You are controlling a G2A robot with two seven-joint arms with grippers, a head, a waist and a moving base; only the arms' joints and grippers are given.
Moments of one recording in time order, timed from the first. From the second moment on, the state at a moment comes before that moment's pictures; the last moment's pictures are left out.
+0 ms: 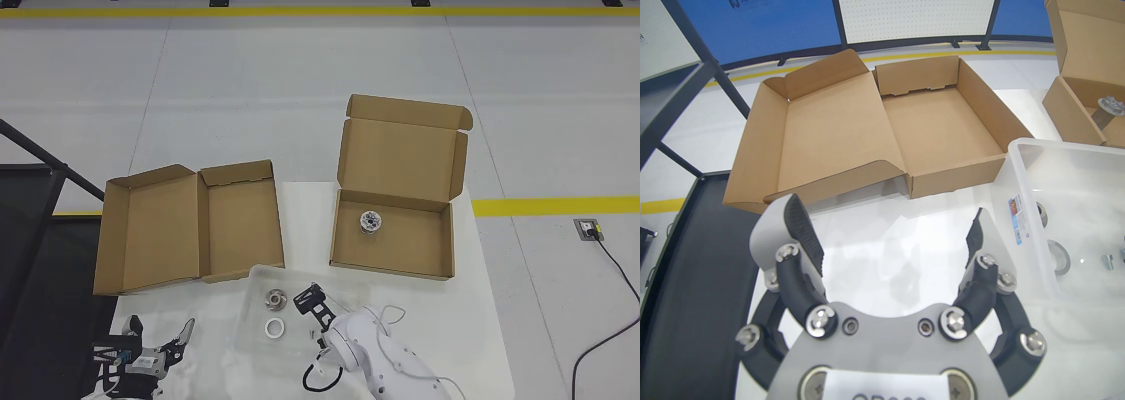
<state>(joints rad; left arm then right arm) 1.84 -1.17 -1.69 -1.83 1.25 0.00 0.22 -0.88 -1.55 0.82 -1.32 -1.33 0.10 1.23</state>
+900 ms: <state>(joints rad) 1.84 -1.17 -1.69 -1.83 1.25 0.00 0.22 -0.91 -1.54 0.91 -1.47 -1.37 0.03 1.23</state>
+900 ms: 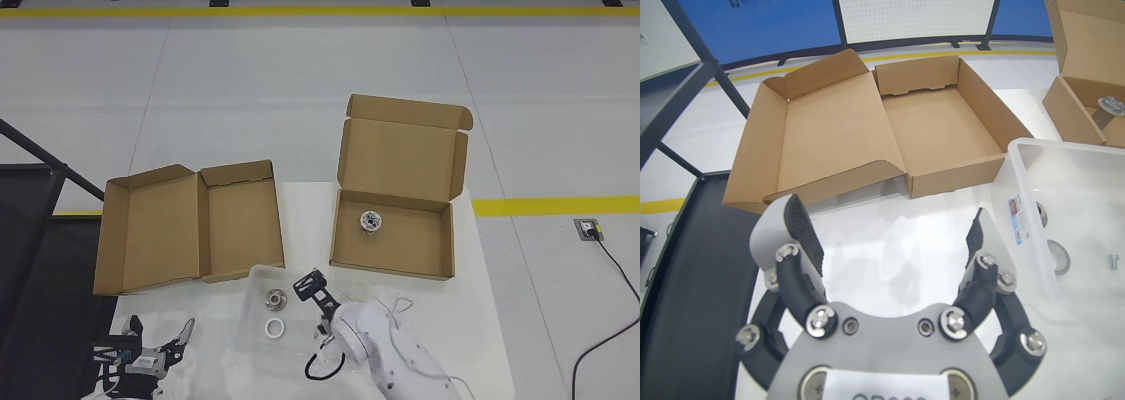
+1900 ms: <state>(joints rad) 1.84 -1.17 -1.69 -1.83 1.25 0.00 0.22 -0.71 -1.53 1.12 -1.11 -1.47 0.09 0.86</state>
